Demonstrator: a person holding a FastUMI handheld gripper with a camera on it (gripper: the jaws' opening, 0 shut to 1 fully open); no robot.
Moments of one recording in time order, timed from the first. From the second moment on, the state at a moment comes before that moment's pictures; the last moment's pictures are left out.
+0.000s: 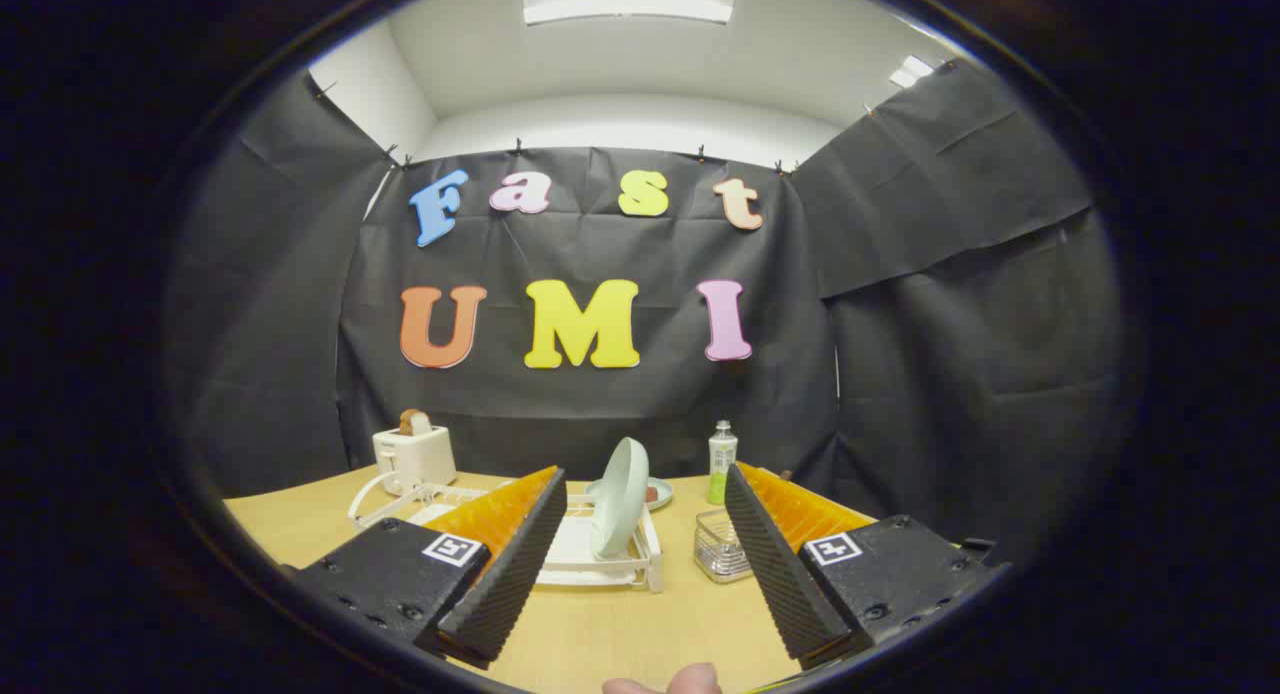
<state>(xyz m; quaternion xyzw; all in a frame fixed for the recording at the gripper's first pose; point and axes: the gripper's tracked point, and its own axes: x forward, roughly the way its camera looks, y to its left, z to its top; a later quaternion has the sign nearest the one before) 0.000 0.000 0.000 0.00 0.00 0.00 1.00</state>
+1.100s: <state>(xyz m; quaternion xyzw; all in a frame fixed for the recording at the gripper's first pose) 0.007 0.020 -0.018 -0.01 0.00 0.03 1.00</state>
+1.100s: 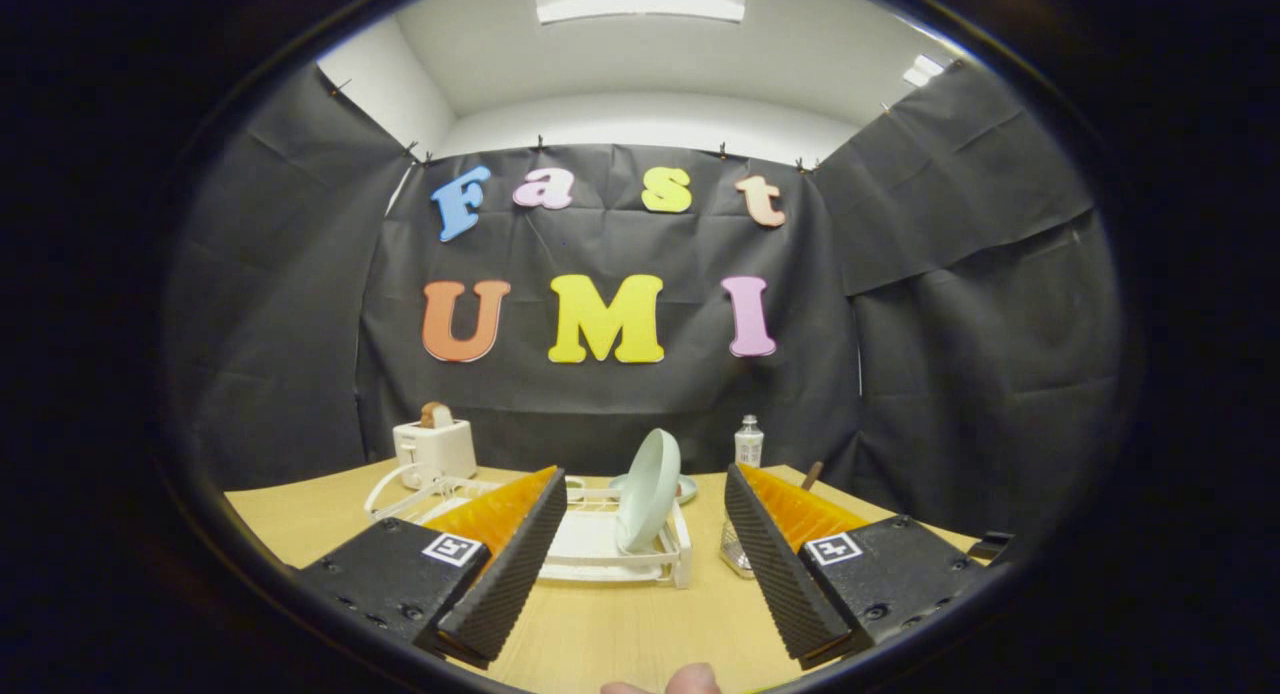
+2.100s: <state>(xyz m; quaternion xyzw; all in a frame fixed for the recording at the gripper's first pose) 0.118 0.012 0.030 -0.07 0.10 0.07 0.99</state>
